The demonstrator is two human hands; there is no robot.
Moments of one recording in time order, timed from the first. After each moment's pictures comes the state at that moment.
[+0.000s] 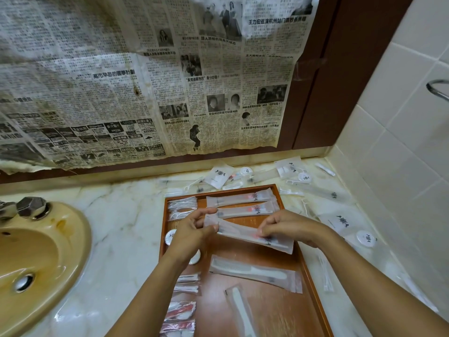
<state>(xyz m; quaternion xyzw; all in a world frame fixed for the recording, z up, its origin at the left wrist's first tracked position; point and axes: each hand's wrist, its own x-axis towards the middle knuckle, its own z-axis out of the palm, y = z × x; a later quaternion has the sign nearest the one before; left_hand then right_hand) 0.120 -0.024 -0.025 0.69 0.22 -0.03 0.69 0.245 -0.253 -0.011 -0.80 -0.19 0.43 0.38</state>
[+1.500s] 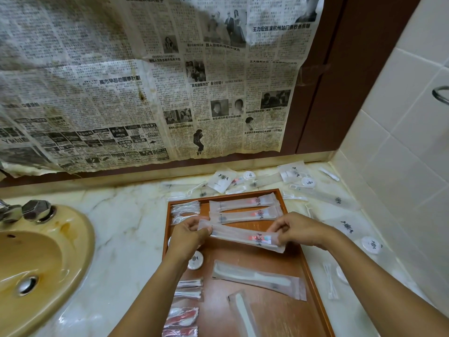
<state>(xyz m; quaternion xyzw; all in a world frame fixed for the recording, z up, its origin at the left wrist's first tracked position) 0.126 -0.006 -0.052 0.67 0.32 0.02 0.67 0.261 -0.266 -0.020 -0.83 -0.18 0.42 0.33</state>
